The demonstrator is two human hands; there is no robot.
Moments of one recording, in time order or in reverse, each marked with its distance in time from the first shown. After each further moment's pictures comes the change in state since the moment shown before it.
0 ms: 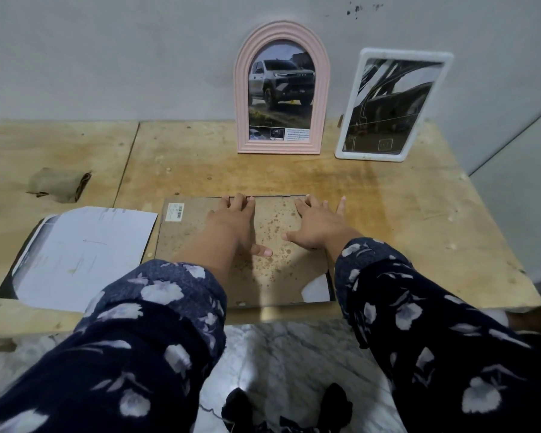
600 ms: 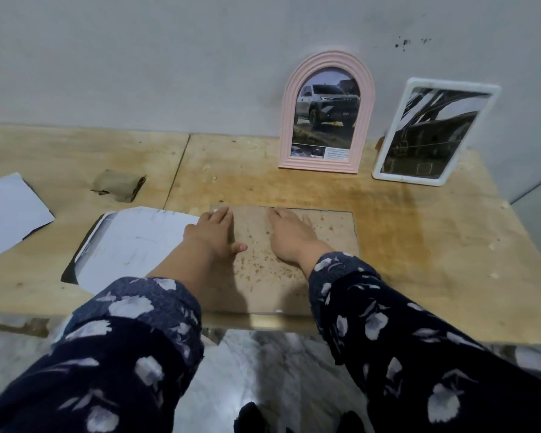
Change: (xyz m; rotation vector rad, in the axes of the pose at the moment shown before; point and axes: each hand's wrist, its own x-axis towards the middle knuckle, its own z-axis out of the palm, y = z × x) left_hand -0.033 -0.104 0.023 -0.100 0.105 -0.129; right_hand 0.000 -0.108 -0.004 0.143 0.099 -0.275
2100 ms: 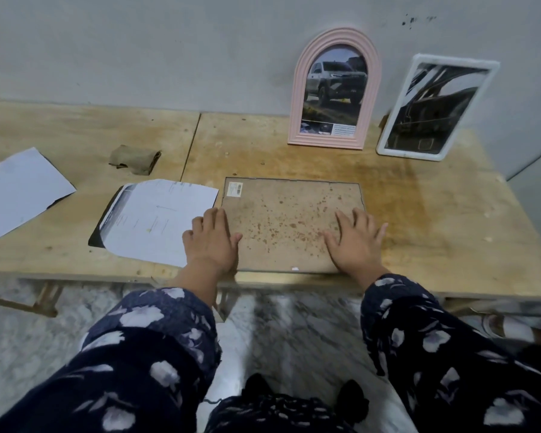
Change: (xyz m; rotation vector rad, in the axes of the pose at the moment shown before) left_hand -0.075 -0.010 0.061 -0.194 0.298 -0.164; right_hand -0.093 0.056 0.052 -0.049 0.296 0.349
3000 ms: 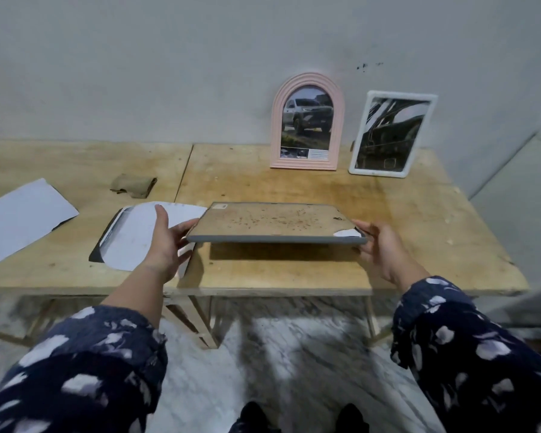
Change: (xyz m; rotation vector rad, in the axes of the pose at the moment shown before) left_hand -0.015 -0.031 -0.051 -1.480 -0.137 -0.358; right_hand -0.030 0.055 -0.072 1.545 -0.116 0.532
